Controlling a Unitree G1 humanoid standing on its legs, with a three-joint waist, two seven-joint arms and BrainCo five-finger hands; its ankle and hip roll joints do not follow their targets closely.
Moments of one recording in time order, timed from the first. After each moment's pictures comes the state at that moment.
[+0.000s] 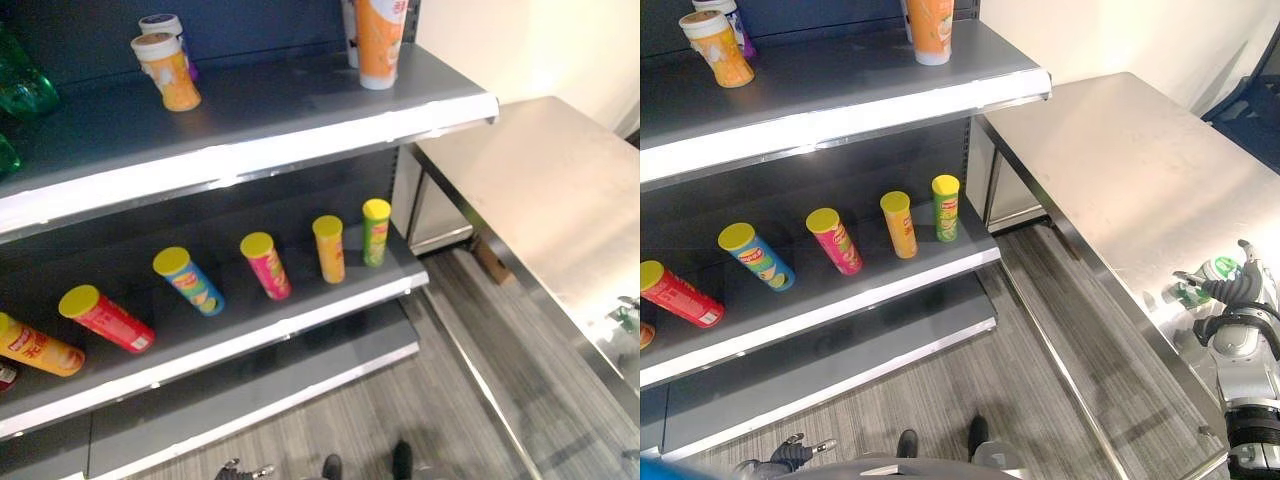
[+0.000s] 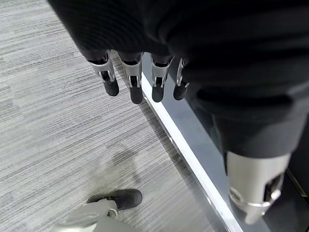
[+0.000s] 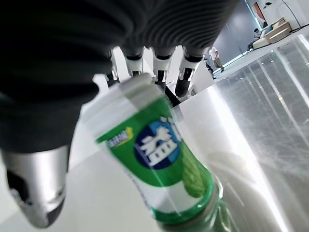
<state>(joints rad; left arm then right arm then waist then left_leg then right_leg) 0.12 0.28 -0.09 1.07 -0.03 0.00 0.14 -0.07 -0.83 -0.19 0.52 -0.04 0.02 -0.32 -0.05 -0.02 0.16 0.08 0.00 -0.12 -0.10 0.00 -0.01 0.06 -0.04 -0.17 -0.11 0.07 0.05</state>
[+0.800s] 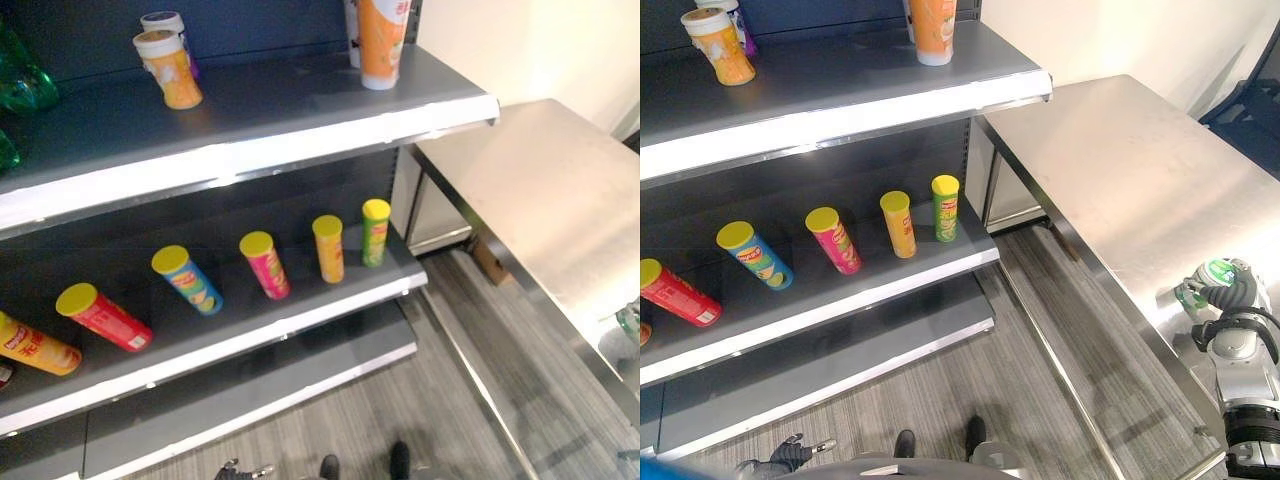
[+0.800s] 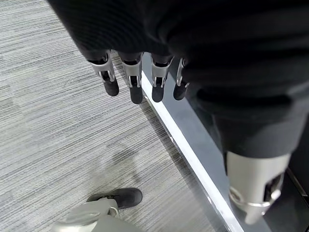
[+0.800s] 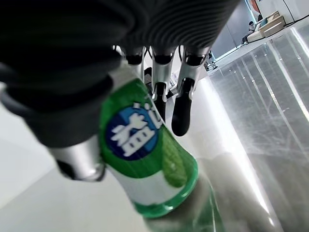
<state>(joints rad) 0.12 0.28 -0.09 1.08 -0.03 0.00 0.14 -0.09 -0.83 -0.18 0.59 -0.03 0.02 -0.27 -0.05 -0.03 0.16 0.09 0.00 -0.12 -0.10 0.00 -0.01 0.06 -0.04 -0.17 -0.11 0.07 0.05</state>
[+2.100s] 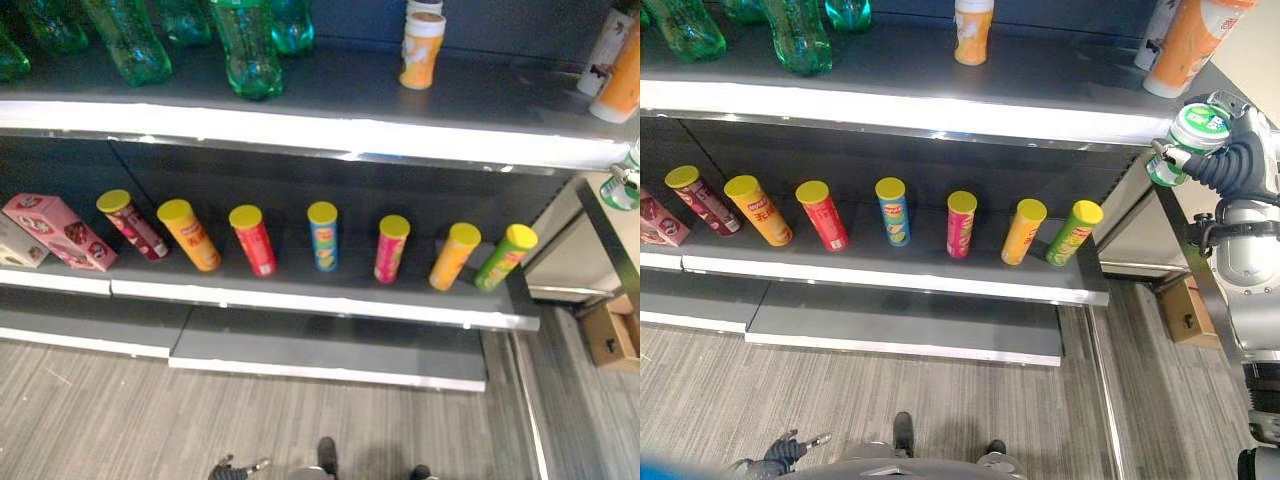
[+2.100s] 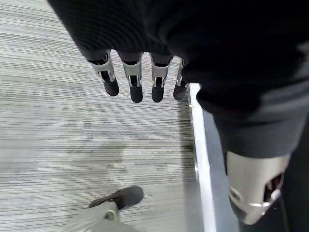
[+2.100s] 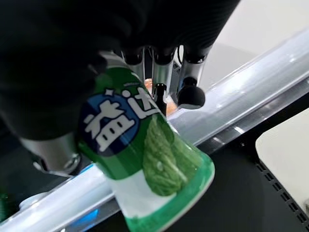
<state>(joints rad) 0.11 0.29 -0.06 1.06 -0.07 -0.01 0.13 -0.23 -0.99 -0.19 0.01 -0.02 -0.10 -0.24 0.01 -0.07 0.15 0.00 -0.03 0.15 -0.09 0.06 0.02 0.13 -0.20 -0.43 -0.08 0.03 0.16</state>
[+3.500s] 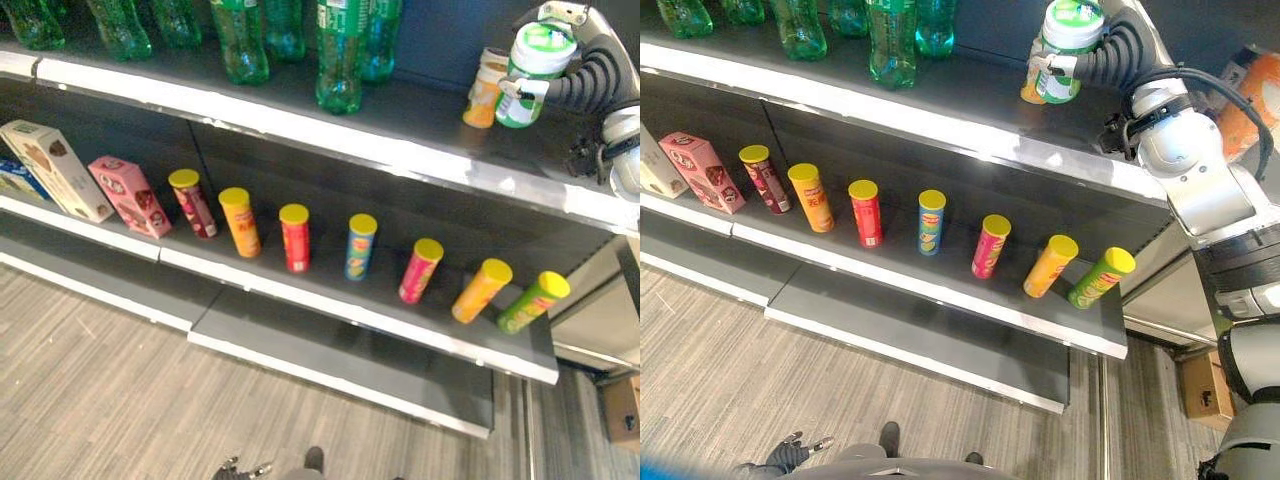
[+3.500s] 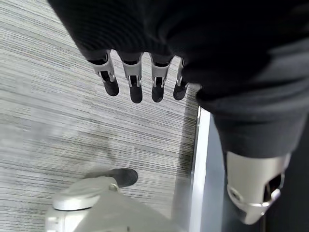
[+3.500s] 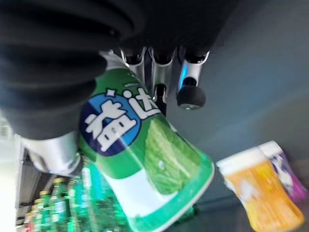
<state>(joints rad) 0.18 0.30 -0.12 0.99 -0.11 -0.02 0.11 -1.06 -0.99 0.55 0.33 0.17 -0.15 -0.14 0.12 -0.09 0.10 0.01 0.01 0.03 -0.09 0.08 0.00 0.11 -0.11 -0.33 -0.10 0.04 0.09</state>
